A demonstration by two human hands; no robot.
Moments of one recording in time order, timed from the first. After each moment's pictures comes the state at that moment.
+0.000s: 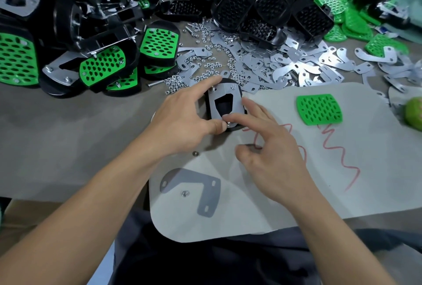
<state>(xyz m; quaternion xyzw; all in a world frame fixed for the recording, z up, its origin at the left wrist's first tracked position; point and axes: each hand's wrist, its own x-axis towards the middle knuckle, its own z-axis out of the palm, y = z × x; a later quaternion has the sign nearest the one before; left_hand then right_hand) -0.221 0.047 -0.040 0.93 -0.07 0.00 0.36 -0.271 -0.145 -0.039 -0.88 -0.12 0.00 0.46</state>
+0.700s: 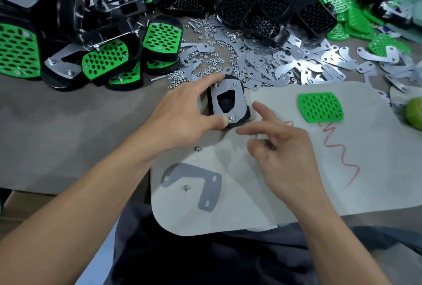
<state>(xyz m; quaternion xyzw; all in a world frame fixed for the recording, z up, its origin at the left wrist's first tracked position) -0.218 0.050 -0.040 0.94 -0.09 0.00 0.34 -0.285 -0.153 -0.038 -0.84 -0.04 -0.01 0.54</state>
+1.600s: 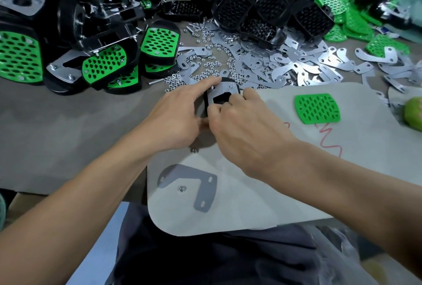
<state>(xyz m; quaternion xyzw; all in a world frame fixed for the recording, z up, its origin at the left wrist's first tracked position) -0.220 0.052 -0.036 0.94 -0.08 -0.03 0.32 -0.251 -0.109 0.023 -0.92 -0.37 -0.03 -0.14</state>
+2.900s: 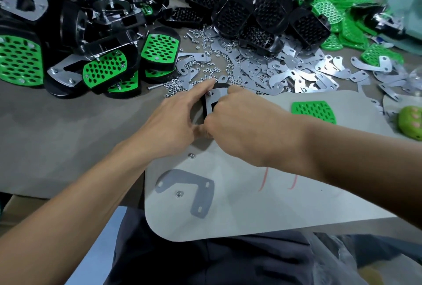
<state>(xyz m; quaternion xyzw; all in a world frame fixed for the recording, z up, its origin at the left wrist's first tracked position) -0.226 0.052 -0.033 0.93 -0.09 -0.05 0.35 -0.226 -0.113 0.036 -0.86 -0.49 -0.02 -0.15</state>
